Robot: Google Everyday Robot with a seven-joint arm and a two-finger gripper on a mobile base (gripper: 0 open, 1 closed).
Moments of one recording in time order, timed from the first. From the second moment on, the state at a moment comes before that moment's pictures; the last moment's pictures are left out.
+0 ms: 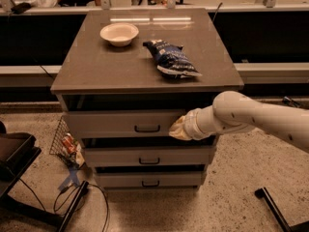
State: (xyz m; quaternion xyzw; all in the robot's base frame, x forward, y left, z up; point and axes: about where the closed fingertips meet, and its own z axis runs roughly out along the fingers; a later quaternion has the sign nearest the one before) arm 0.595 -0.081 0.627 -0.63 0.69 0.10 0.34
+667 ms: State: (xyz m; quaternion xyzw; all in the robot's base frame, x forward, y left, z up) arm 0.548 -0.210 0.673 -0.55 0.77 0.00 0.31
